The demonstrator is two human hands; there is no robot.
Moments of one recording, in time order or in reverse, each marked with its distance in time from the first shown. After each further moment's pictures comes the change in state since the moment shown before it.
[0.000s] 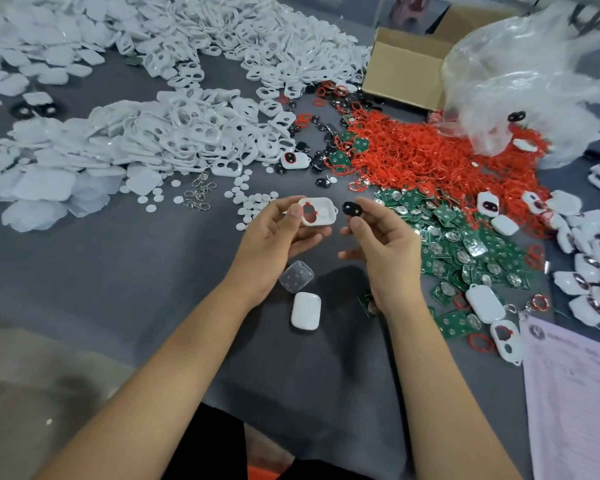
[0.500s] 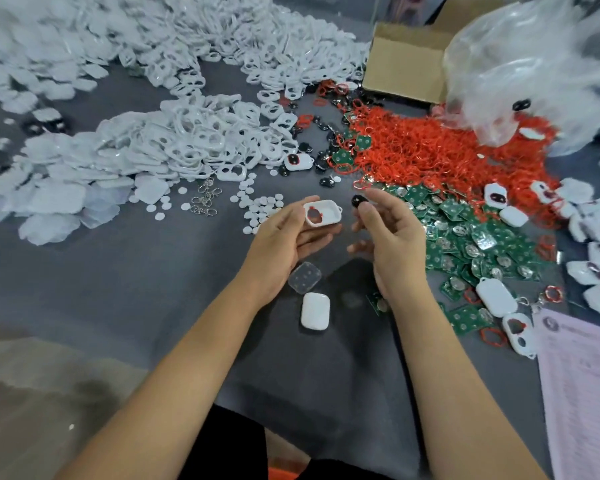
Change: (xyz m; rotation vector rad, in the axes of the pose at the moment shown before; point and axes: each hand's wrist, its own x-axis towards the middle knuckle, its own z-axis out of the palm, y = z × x) left_hand 0.004 0.009 0.007 -0.023 -0.033 -0.134; right_hand 0.012 0.005 0.001 0.042 0.029 -0.003
